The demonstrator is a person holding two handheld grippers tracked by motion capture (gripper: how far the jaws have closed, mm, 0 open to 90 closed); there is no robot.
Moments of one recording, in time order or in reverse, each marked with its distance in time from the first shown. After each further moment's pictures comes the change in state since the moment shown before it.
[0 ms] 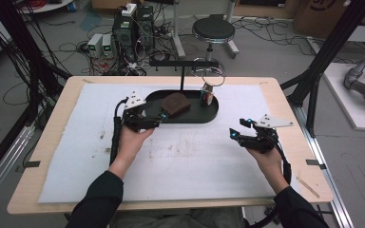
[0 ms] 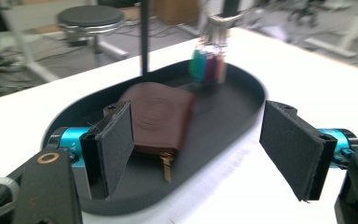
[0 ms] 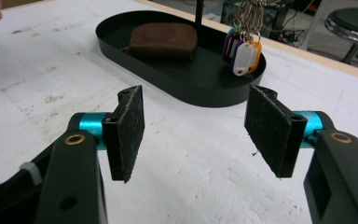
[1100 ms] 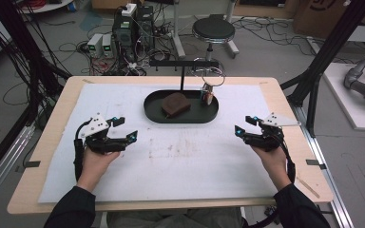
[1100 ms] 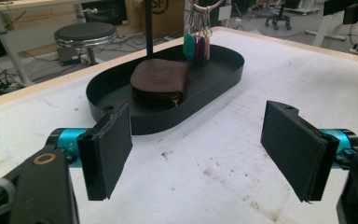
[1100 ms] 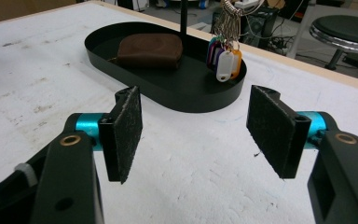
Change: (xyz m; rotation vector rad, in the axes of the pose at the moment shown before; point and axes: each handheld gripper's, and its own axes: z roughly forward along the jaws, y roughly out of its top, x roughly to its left) left arm 0.025 -0.048 -0.089 -0.057 -0.027 0.093; right arm -0.011 0.000 -0.008 -0.026 -0.028 0.022
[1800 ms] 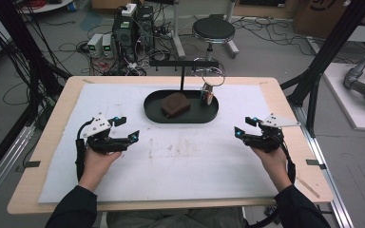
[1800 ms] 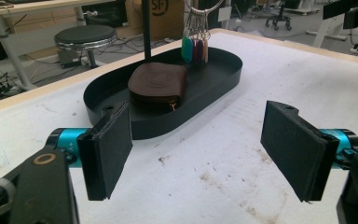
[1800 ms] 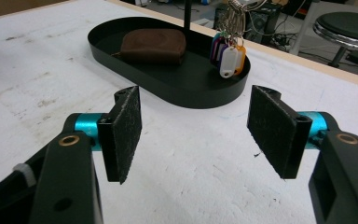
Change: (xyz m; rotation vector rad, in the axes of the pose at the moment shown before) left arm -0.006 0.003 0.003 0.001 0.002 0.007; right arm 0.002 0.000 -0.001 0.012 0.003 -0.008
